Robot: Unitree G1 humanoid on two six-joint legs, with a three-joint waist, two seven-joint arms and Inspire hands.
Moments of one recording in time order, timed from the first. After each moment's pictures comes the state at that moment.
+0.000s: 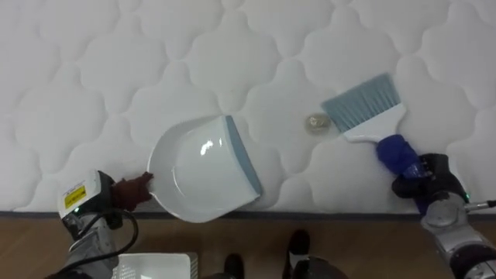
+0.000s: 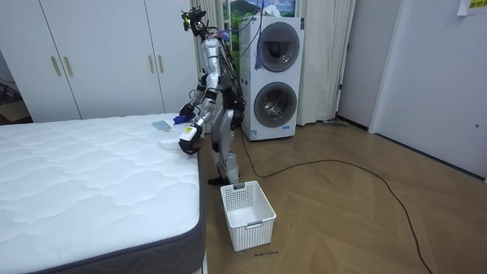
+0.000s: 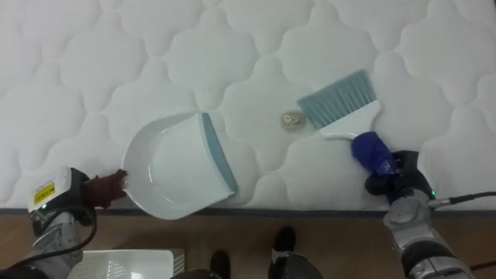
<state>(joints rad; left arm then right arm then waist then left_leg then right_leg) -0.34 0.35 -0.28 1.16 0.55 0.08 0.55 -0.41 -0.46 0.21 1.24 -0.01 -0.08 -0.39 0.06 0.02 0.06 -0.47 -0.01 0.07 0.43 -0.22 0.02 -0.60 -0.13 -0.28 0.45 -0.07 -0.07</state>
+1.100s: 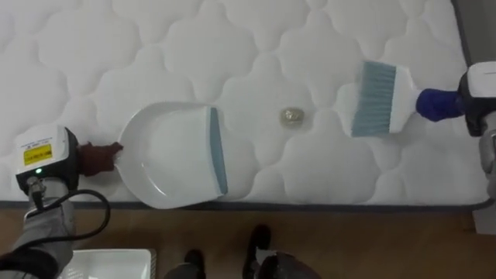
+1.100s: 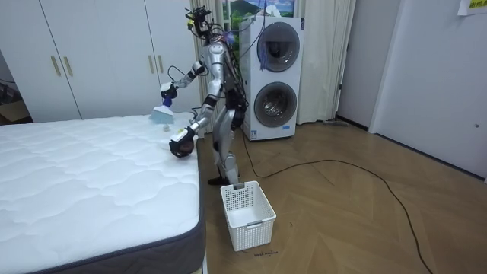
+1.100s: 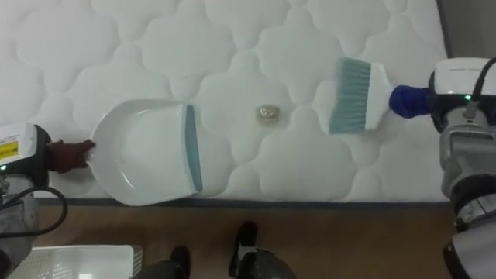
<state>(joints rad) -0.41 0.53 -0.30 1.08 0.76 0.14 0.58 -0.67 -0.70 0.46 1.14 -0.90 0.14 -0.40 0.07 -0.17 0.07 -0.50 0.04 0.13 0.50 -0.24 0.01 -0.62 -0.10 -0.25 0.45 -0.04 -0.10</state>
